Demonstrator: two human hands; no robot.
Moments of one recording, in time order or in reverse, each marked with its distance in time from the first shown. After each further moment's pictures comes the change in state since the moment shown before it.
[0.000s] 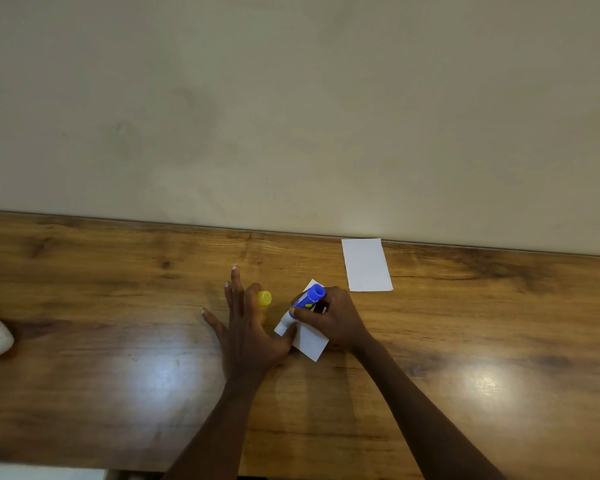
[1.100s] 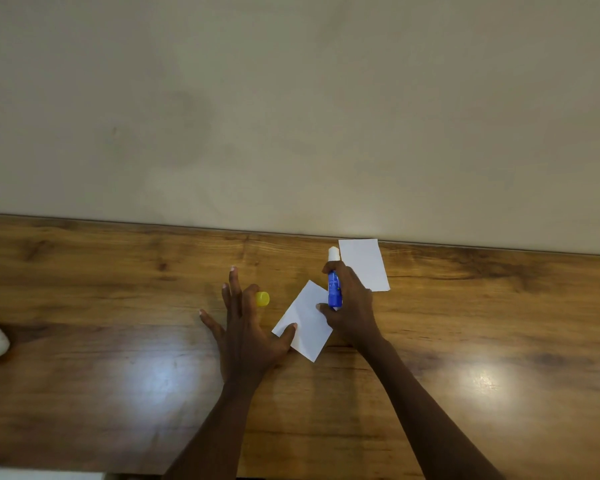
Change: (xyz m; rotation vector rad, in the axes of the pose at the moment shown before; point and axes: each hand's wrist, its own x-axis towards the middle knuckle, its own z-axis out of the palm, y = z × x) left_hand 0.002 -0.001 0.003 0.055 0.007 -0.013; right_hand 0.003 0.013 -0.013 -0.260 0.228 0.039
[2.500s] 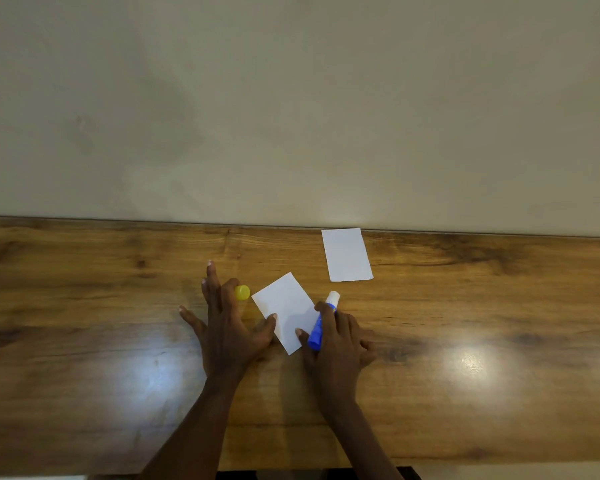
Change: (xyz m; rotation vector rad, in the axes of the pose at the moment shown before) left_hand 0.000 0.001 -0.003 -0.013 0.039 0.002; right_hand -0.078 -0.013 0.029 -0.184 0.149 0.377
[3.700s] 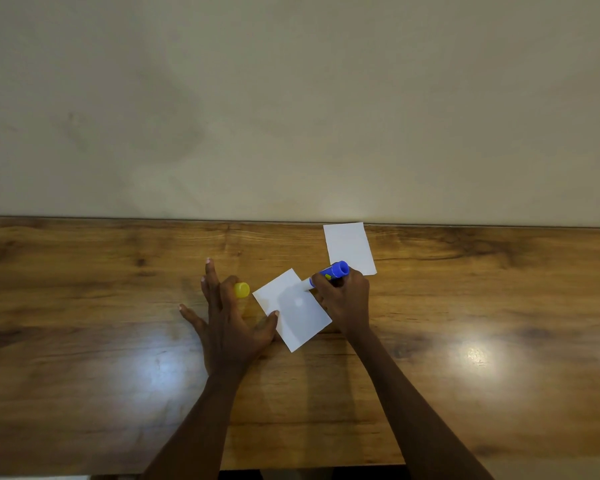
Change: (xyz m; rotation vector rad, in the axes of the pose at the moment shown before) left_hand -0.001 0.006 -0.005 -0.113 0.032 0.016; right_hand 0.076 -0.013 -0.019 0.582 -0.043 0.022
